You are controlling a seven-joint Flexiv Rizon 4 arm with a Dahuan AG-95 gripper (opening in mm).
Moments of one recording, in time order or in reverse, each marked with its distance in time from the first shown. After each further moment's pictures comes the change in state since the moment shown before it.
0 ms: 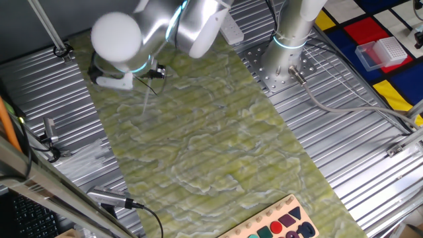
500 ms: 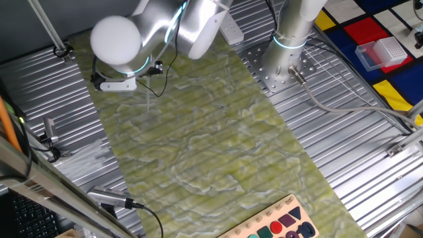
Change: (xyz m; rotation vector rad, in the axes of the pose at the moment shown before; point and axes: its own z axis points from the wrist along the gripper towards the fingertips) arm 0.003 -0.003 0.000 -0.007 -0.012 -0.124
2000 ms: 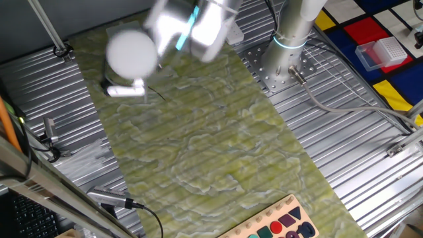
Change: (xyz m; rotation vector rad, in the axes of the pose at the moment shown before) arm 0.038 -0.019 -0.006 0.092 0.129 -0.012
